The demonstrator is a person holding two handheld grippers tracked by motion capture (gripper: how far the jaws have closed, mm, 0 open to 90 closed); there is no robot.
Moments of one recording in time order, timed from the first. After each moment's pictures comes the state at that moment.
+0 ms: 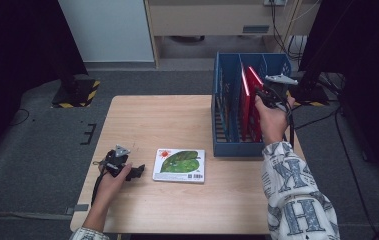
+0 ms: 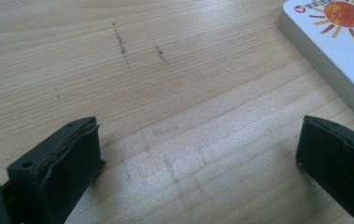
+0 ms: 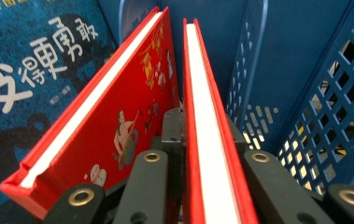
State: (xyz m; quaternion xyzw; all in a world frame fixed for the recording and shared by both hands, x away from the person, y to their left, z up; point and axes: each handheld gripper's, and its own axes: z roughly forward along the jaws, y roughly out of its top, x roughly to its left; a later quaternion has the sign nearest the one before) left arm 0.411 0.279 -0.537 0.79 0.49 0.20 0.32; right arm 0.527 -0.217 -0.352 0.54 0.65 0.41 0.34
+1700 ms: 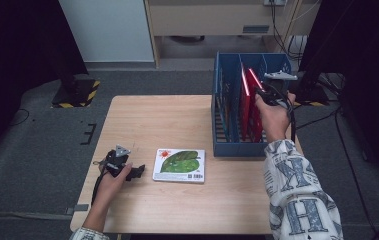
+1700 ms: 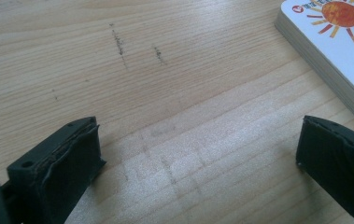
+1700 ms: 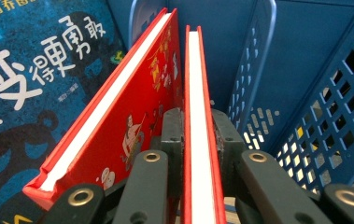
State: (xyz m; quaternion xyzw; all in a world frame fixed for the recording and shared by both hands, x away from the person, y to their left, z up) left arm 0.411 0.278 -0.537 0.79 0.49 0.20 0.32; right arm 0.528 -0.216 -0.342 0.53 0.67 0.40 0.34
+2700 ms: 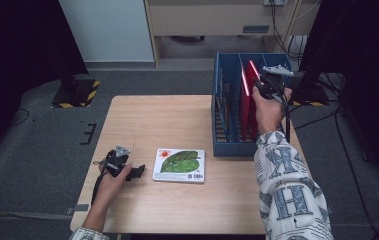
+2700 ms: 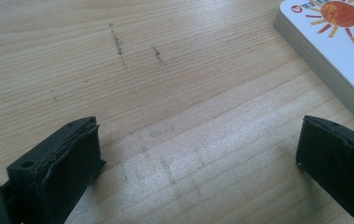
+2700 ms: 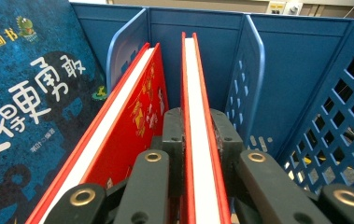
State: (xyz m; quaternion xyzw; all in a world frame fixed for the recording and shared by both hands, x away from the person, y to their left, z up) left arm 0.411 0.278 -0.537 0.78 0.49 0.20 0.32; right arm 0.551 -0.209 -0.342 0.54 0.63 0.42 0.37
